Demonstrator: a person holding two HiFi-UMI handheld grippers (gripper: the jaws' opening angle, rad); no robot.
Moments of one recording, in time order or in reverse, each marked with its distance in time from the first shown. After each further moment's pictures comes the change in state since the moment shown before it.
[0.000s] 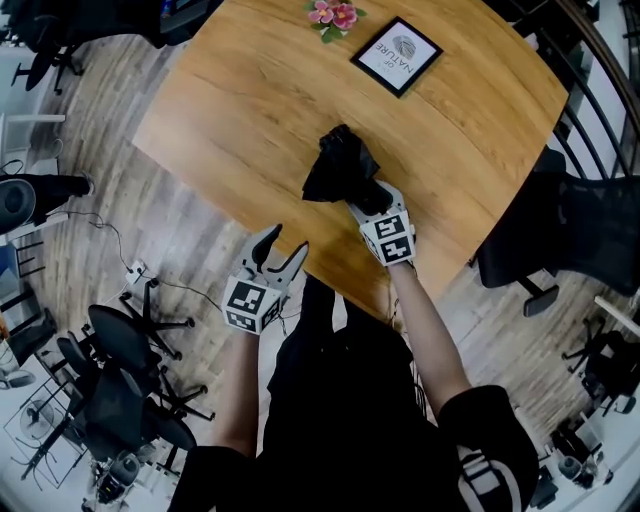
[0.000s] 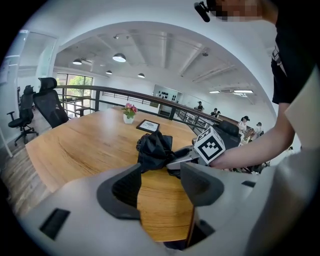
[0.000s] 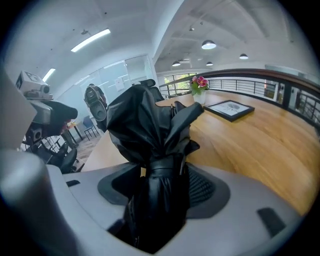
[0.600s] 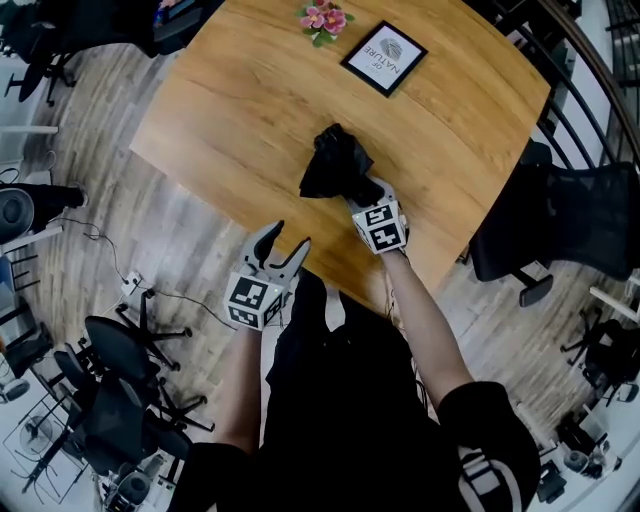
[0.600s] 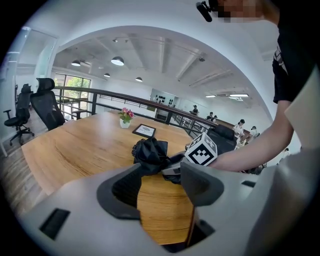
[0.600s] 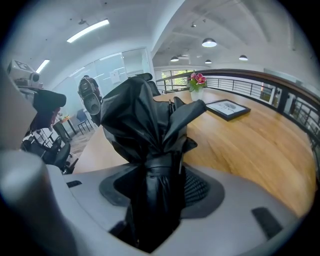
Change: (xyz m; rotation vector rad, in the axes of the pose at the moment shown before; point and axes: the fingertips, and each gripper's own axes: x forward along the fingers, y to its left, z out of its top) left arm -0.004 -0.013 0.009 0.007 -0.059 -0.043; right arm 0.004 -0.004 -0.009 -0.002 0.071 -0.062
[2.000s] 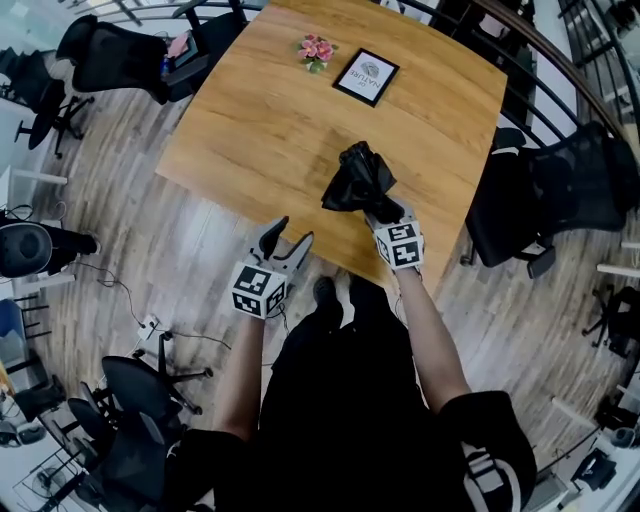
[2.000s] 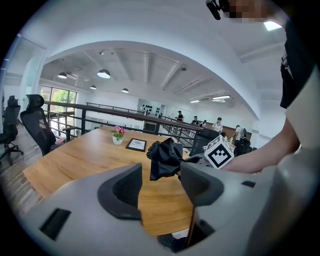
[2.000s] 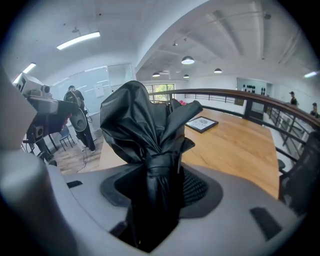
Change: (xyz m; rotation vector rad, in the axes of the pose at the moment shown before) left arm -0.080 -0.010 0.033 0.128 -0.104 -0.128; right arm -0.113 0.043 0.001 0.120 -0.163 -0.220
